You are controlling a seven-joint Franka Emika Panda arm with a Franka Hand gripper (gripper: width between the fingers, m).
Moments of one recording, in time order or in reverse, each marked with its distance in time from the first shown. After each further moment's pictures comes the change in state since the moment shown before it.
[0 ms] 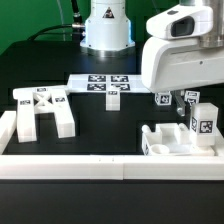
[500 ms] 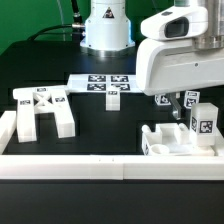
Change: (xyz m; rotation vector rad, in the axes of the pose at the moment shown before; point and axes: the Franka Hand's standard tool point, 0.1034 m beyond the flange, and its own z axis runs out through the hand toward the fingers) arm 0.007 0.010 0.000 -0.006 0.026 0.009
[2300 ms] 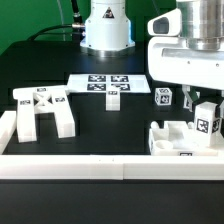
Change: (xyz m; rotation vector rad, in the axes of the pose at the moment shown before) arm -0.001 -0.010 0.002 0.030 -0.011 1.170
